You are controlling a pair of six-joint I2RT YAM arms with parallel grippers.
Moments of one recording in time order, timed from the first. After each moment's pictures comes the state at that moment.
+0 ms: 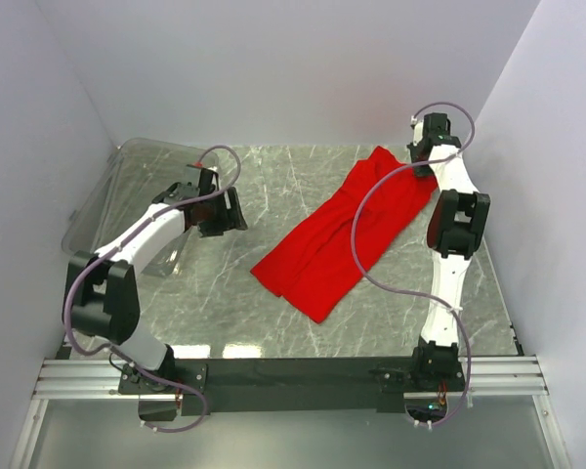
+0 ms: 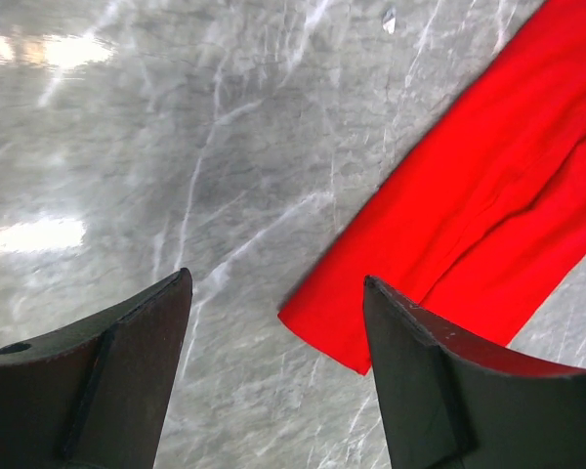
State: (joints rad) left arm -0.28 1.56 1.15 -0.51 0.16 -0.48; right arm -0.12 2.45 2.23 -0.73 0.09 -0.24
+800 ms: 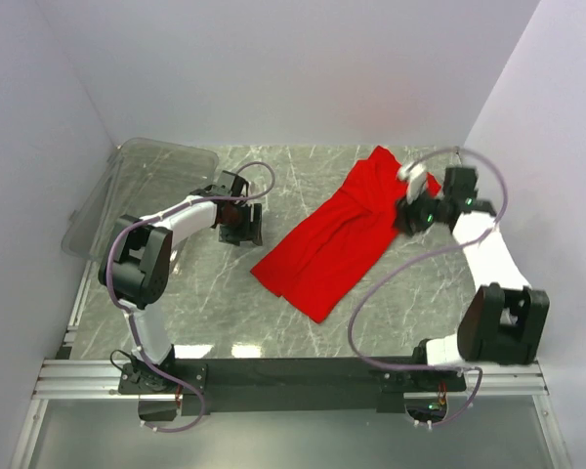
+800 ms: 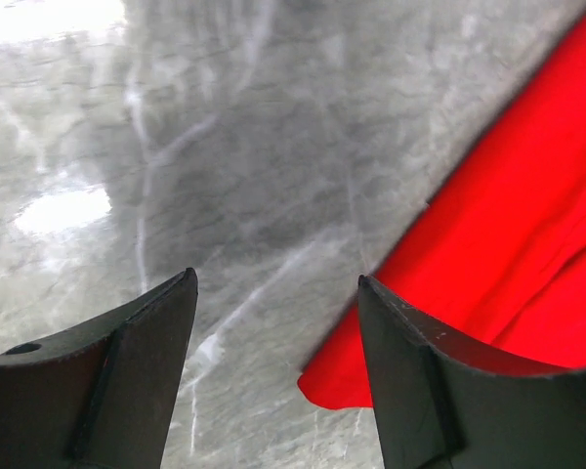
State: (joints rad) left arm -0.38 1.86 1.26 -0.50 0.15 -0.34; right arm -0.14 1.44 1.19 -0.61 -0.54 -0.60
